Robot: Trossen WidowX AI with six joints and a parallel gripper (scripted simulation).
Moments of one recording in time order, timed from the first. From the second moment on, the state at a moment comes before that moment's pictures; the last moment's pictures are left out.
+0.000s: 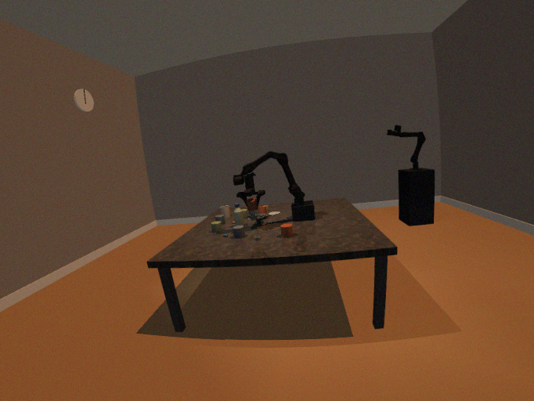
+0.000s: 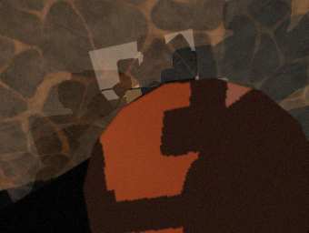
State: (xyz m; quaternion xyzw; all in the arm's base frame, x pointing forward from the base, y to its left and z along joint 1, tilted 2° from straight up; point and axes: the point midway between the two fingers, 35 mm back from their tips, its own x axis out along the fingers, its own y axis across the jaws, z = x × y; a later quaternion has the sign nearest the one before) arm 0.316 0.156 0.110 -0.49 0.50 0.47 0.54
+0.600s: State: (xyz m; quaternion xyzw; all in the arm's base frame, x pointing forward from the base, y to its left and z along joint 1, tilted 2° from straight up) arm 0.228 0.242 0.032 -0.49 0.49 0.48 0.54
